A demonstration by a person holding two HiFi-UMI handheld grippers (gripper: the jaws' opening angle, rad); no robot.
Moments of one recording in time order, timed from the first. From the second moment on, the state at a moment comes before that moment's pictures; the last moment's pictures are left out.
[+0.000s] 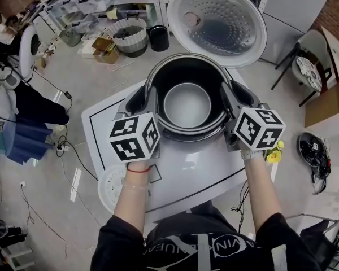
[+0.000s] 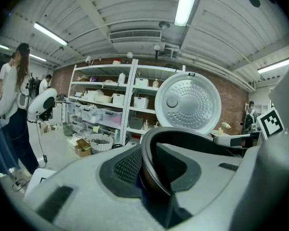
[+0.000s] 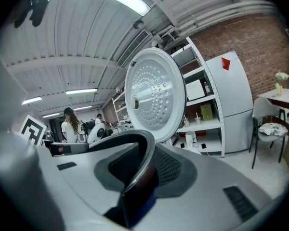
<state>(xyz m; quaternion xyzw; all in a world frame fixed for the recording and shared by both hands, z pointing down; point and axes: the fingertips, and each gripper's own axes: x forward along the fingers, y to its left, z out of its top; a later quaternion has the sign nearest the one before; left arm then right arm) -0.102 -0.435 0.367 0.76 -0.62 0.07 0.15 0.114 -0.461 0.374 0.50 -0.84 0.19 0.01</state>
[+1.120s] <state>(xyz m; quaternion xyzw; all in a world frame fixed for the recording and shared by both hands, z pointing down) -0.122 -0.376 0.259 0.78 -0.62 -0.05 0.09 0.099 -0.397 0.247 0.51 -0.85 0.07 -0.09</state>
